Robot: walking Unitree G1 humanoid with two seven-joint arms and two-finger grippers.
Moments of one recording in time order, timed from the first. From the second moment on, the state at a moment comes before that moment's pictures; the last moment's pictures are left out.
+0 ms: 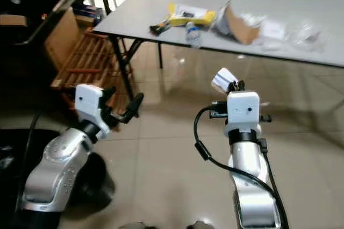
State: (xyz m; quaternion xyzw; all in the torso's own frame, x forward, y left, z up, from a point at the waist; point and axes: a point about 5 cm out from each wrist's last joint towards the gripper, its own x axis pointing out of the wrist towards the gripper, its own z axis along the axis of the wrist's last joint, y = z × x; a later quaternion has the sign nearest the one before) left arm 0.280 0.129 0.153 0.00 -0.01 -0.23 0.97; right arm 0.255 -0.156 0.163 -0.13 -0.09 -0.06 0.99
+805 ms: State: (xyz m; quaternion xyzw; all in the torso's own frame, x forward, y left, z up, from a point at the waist) left arm 0.281 0.137 0.152 0.01 -0.01 -0.22 0.98; right arm 0.256 -0.154 0.159 -0.11 -0.08 -0.06 0.99
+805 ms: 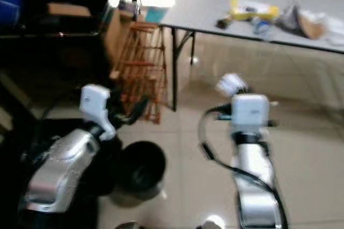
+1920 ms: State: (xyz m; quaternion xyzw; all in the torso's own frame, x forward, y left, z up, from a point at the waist) left arm 0.279 0.125 0.152 0.01 -0.01 -0.24 0.97; right arm 0.255 -0.160 0.154 -0.11 -0.07 -0.07 0.99
